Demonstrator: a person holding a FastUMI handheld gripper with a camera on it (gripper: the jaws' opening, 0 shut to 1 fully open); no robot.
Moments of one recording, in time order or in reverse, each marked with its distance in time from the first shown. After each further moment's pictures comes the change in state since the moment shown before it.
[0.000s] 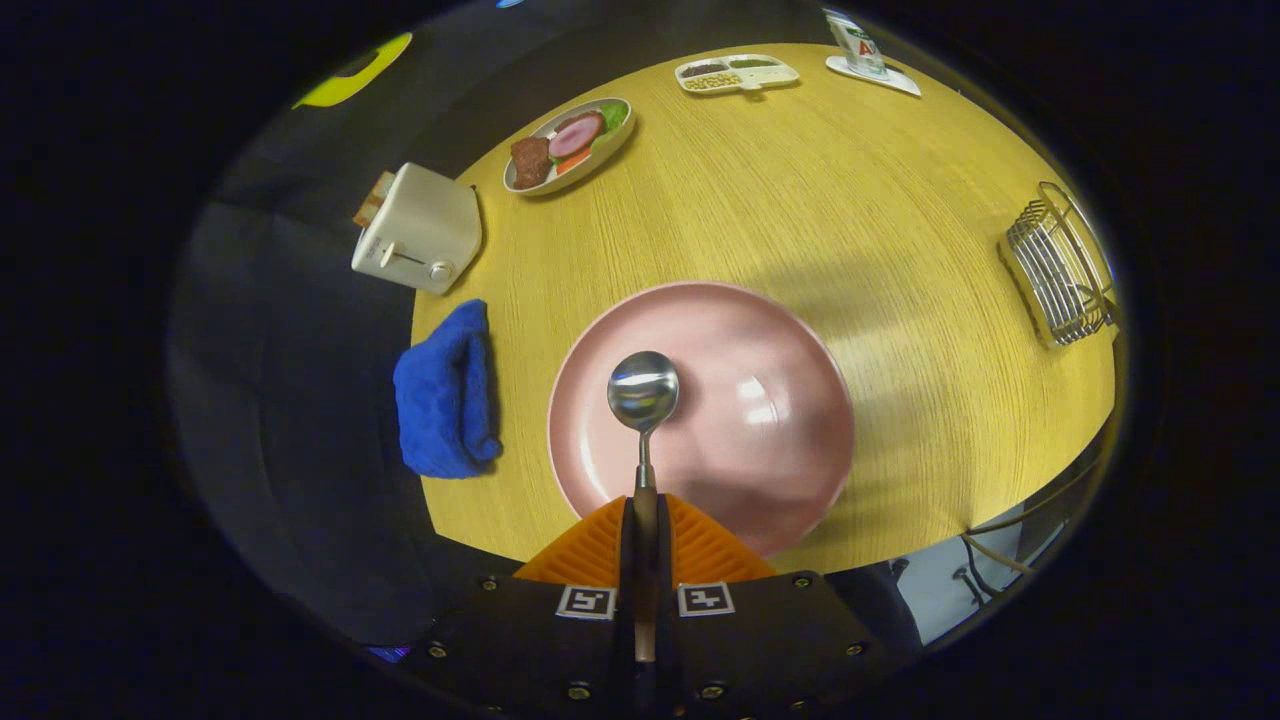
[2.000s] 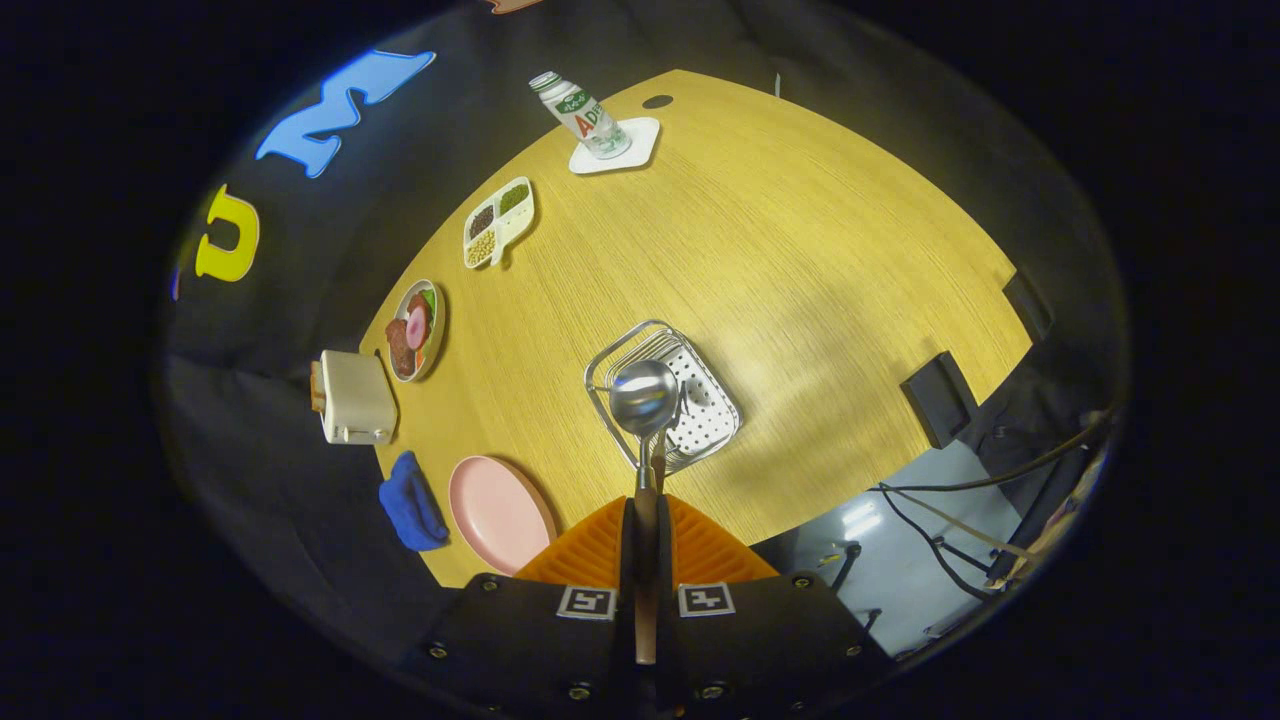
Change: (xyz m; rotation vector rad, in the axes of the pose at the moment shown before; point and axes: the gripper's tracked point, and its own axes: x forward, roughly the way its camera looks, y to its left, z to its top) arm -0.190 -0.220 0.092 0.257 -0.102 -0.128
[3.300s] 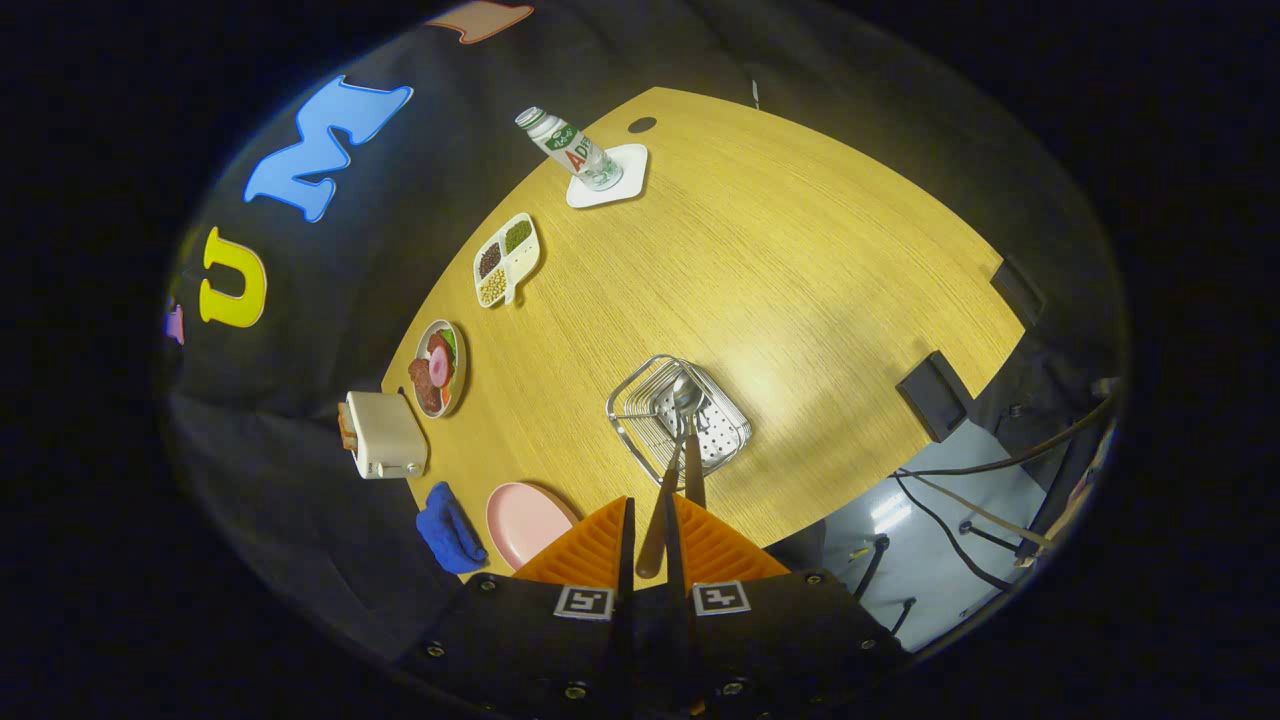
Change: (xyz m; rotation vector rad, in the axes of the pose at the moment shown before) arm -0.028 0.009 0.022 0.093 -0.057 0.053
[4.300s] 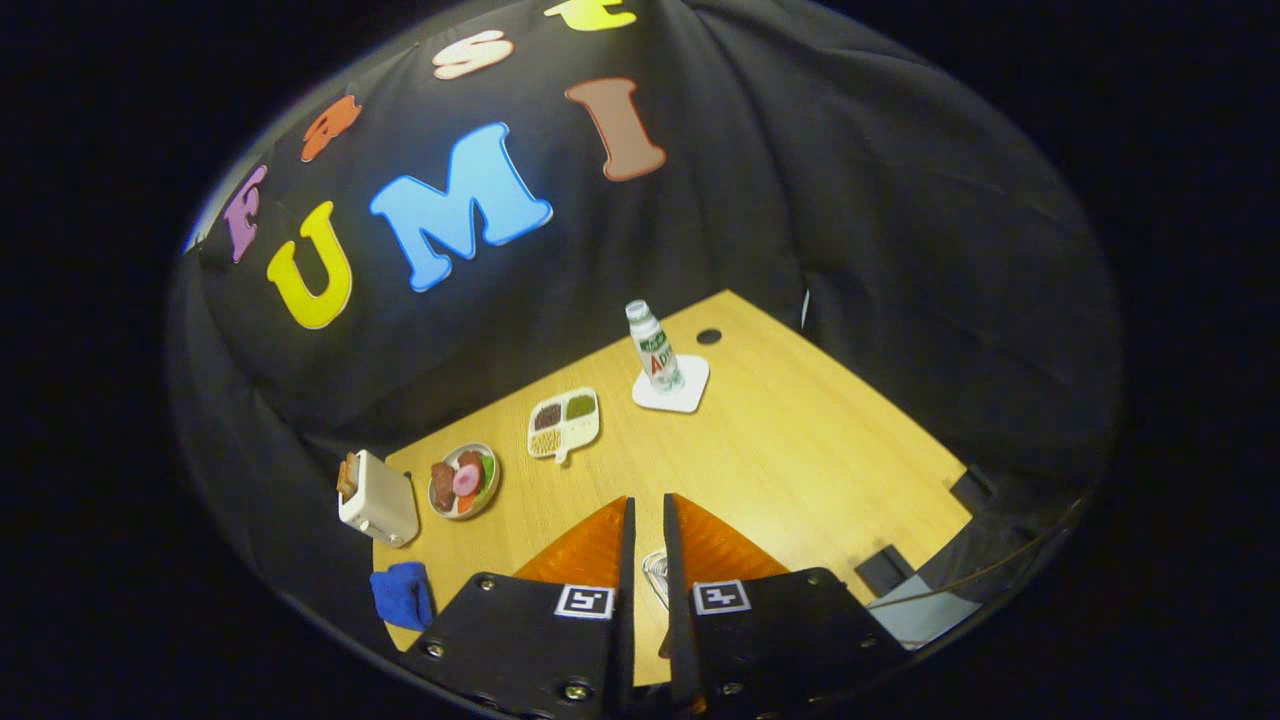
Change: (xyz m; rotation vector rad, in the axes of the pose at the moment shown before) arm -0.099 0.068 0.096 -0.335 -0.708 -0.018
